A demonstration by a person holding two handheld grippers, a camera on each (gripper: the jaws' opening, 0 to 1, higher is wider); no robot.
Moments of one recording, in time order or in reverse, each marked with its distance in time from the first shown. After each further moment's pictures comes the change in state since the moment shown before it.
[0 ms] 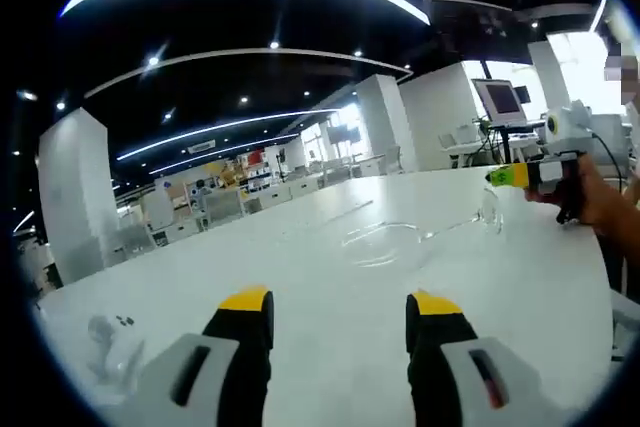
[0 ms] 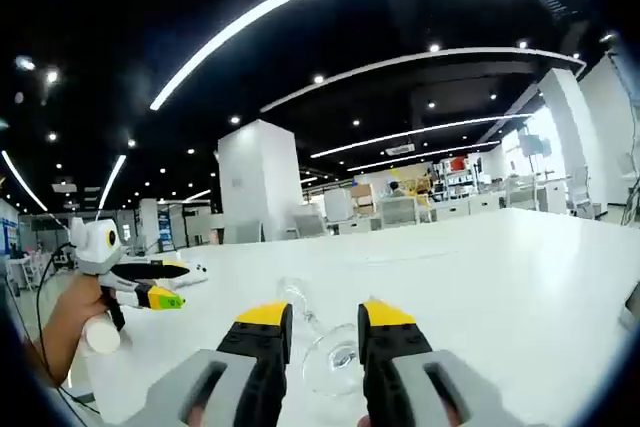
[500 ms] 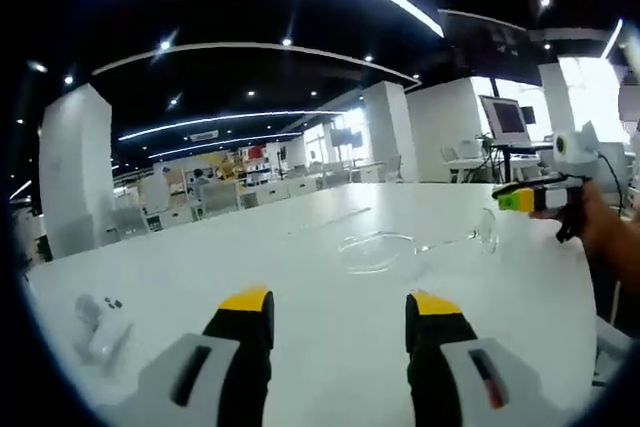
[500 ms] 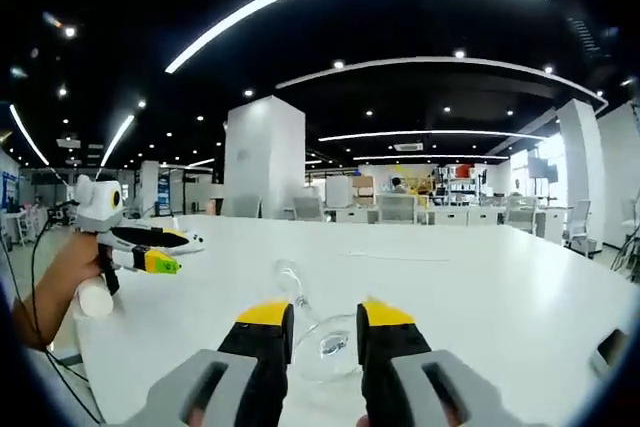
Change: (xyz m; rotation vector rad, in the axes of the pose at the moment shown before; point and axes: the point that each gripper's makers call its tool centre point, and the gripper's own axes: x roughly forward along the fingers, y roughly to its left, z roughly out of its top) left arm 0.000 0.000 0.008 -0.137 -0.024 -0.019; right arm -0.005 -0.001 0.010 -0.134 0.040 0.013
